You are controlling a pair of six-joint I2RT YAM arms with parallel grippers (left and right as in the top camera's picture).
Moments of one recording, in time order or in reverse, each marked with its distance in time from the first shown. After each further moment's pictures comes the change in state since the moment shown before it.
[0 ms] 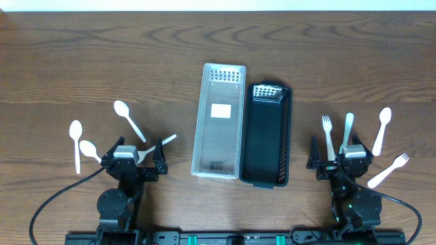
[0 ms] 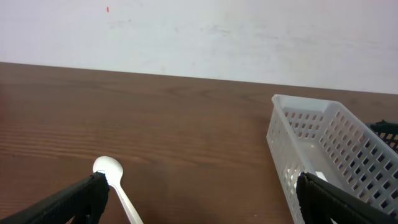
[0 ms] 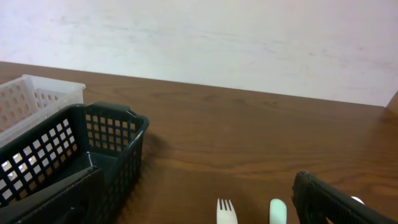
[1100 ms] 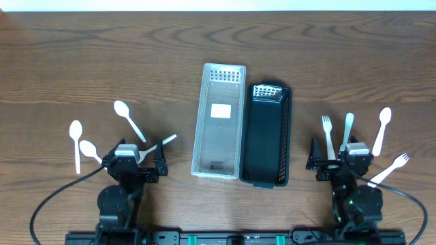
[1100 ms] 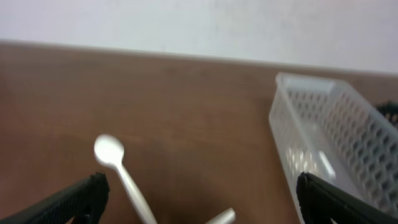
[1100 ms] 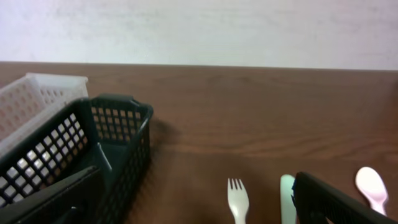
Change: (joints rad) left arm 0.000 0.070 0.061 -0.100 0.003 0.000; right arm 0.000 0.093 0.101 -0.114 -0.002 0.104
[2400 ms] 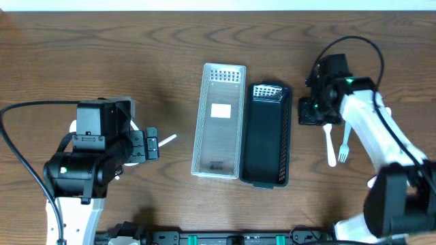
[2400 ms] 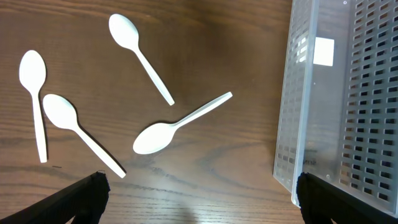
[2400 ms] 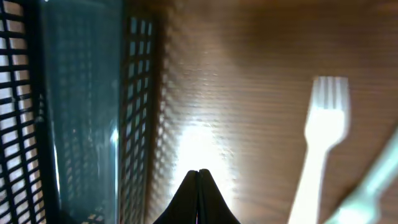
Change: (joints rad) left arm 0.000 0.920 1.030 -0.946 0.004 -0.003; right arm 0.000 1.600 1.100 -0.735 -0.188 0.083
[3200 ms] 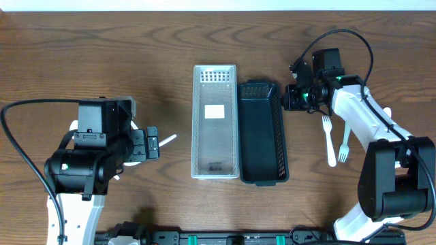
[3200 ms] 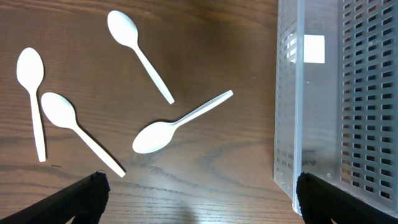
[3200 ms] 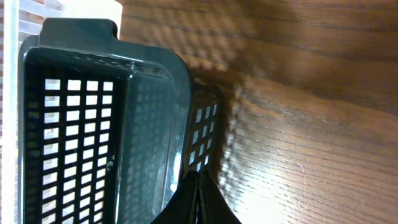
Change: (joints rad) left arm 0.000 0.014 0.000 0.001 0.000 0.000; right arm 0.000 0.106 -0.001 0.311 -0.313 -0.030
